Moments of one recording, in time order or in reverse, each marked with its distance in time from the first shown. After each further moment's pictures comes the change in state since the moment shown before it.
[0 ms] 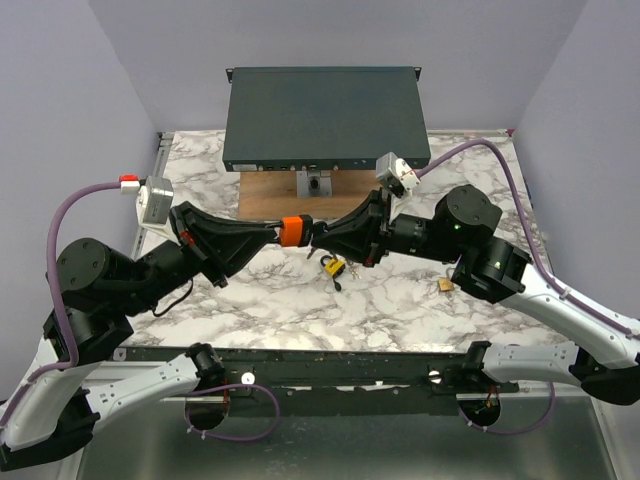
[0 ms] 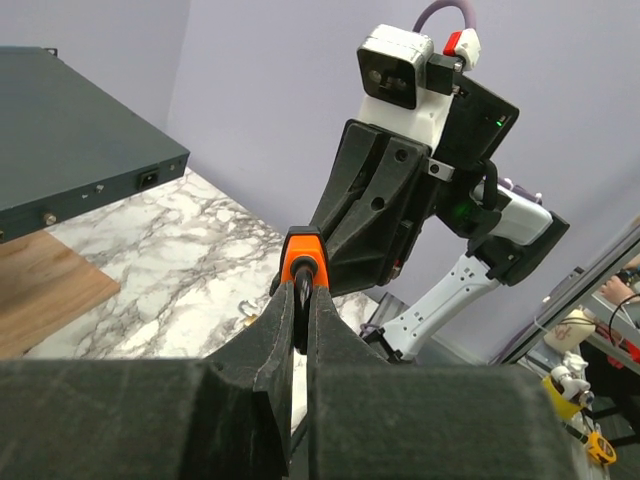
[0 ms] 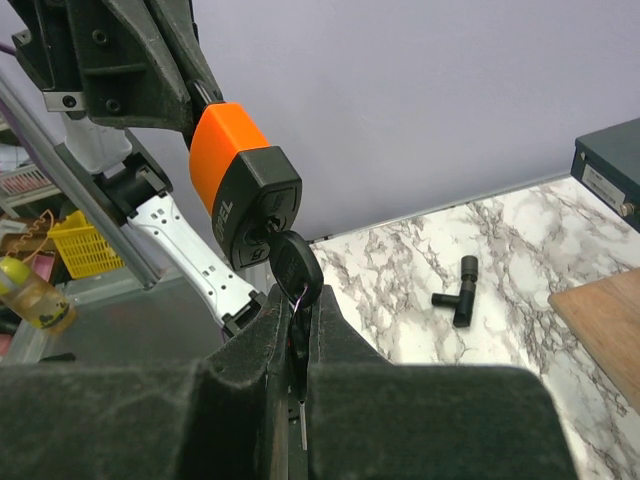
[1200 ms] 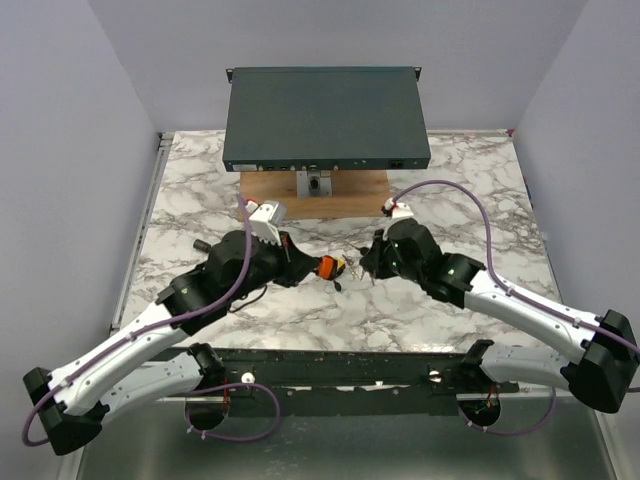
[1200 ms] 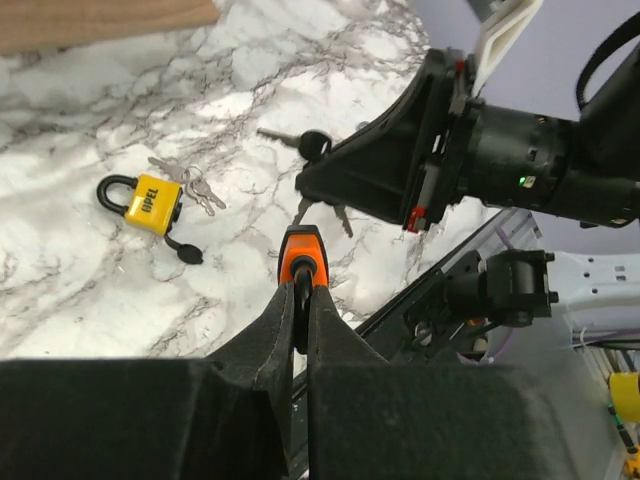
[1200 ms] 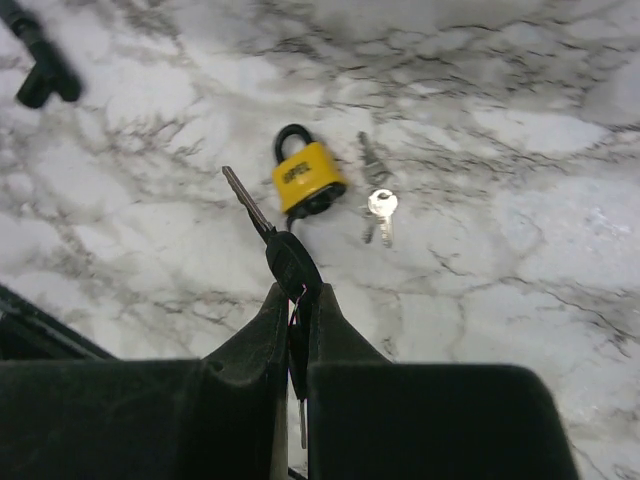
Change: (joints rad) left arm 0.036 0.100 -0.504 0.075 -0.111 -0.206; right arm -0.179 0.024 -0.490 -0.213 0.512 0.304
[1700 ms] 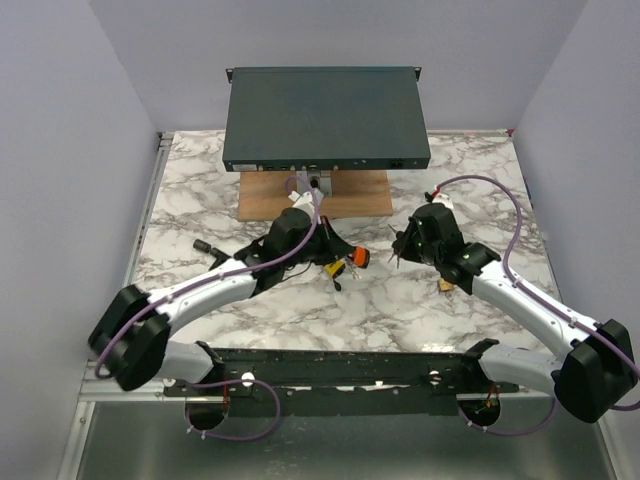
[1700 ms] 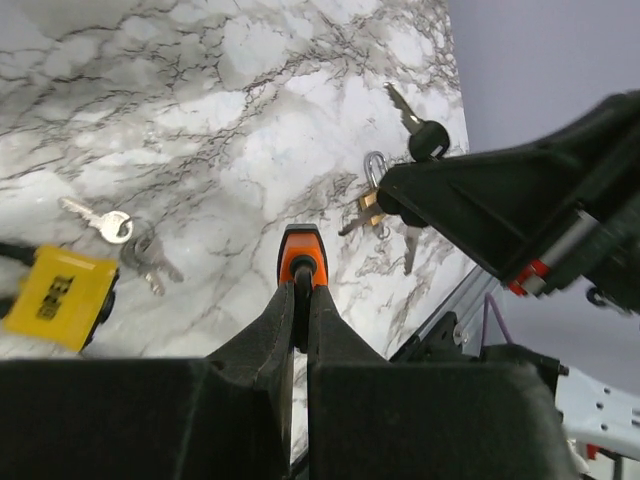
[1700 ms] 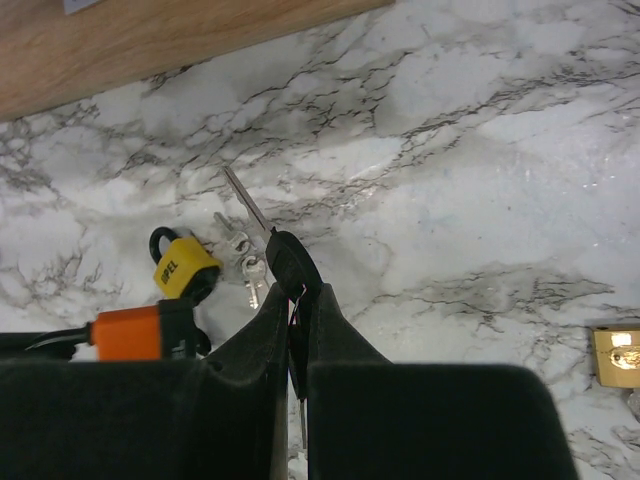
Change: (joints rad) left arm 0.114 0.622 -0.050 0.565 0.190 -0.242; right arm -0.306 0.006 -0.040 -0.048 0.048 0.136
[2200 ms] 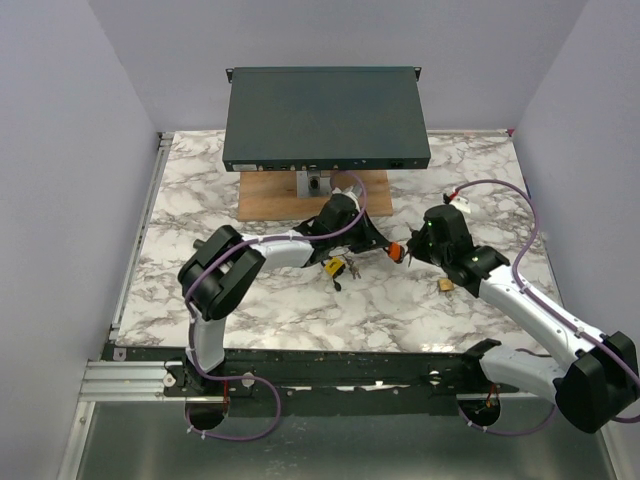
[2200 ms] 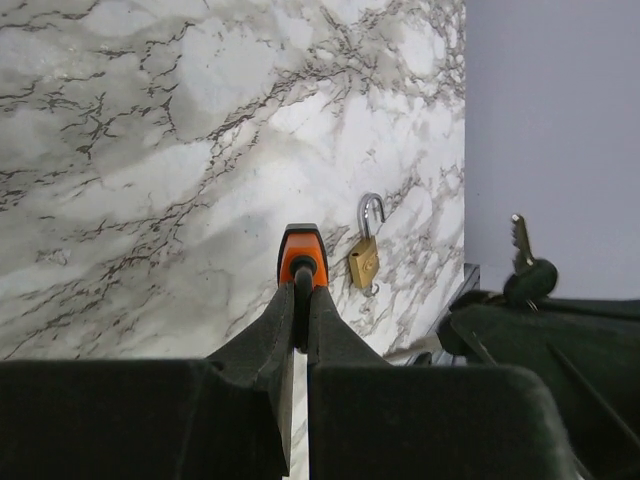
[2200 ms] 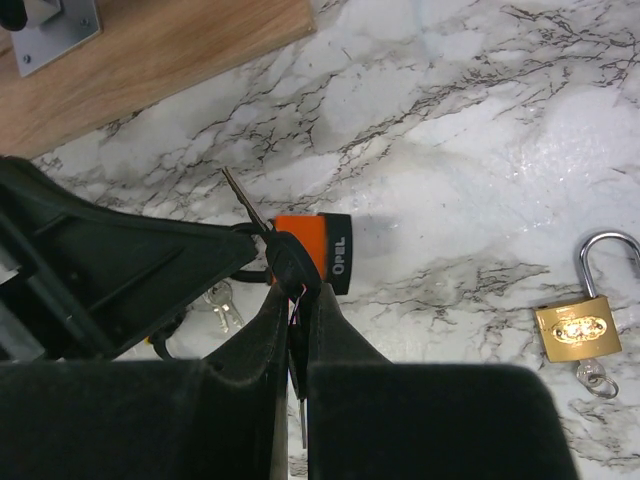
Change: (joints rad) left arm -0.004 0.496 0.298 0.146 0.111 -0.138; right arm -0.056 -0.053 -0.024 -0.040 0.080 0.049
